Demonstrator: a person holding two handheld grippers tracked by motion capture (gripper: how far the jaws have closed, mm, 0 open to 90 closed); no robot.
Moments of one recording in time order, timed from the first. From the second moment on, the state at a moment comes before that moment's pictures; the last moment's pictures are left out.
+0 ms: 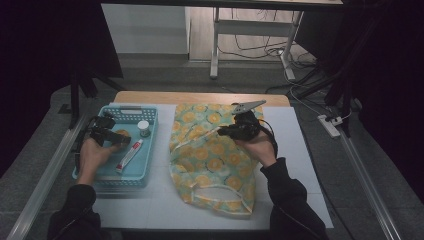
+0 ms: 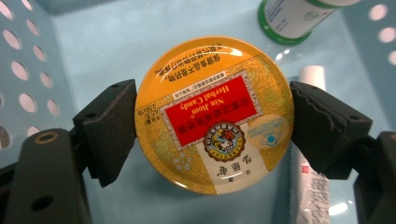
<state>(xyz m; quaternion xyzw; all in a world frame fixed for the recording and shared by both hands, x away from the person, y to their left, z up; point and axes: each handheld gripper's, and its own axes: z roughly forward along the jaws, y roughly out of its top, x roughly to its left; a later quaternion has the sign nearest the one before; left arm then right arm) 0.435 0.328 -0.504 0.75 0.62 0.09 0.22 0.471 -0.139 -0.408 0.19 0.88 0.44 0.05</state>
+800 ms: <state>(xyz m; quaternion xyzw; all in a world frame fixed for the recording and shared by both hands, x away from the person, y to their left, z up) 0.408 0.297 -0.457 0.79 0.54 0.10 0.28 0.473 -0.141 -0.408 0.20 0.87 0.45 0.05</state>
